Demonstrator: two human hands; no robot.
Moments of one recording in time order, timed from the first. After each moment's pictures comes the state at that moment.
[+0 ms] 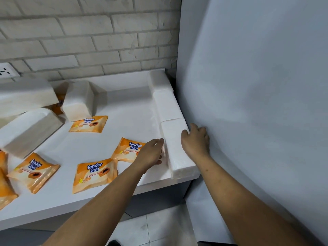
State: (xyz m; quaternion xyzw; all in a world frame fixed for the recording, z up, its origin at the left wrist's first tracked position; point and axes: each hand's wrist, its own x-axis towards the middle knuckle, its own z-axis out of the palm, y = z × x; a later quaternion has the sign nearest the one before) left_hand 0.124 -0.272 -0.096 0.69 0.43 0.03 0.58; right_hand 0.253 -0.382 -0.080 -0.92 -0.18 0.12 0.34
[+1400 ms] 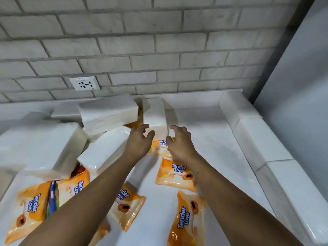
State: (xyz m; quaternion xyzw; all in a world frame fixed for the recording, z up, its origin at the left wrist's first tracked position) left_hand -0.040 0.081 -0.062 0.77 0.46 0.20 0.39; right_hand 0.090 -0.022 -0.070 -0.84 -0.39 0.18 0.34
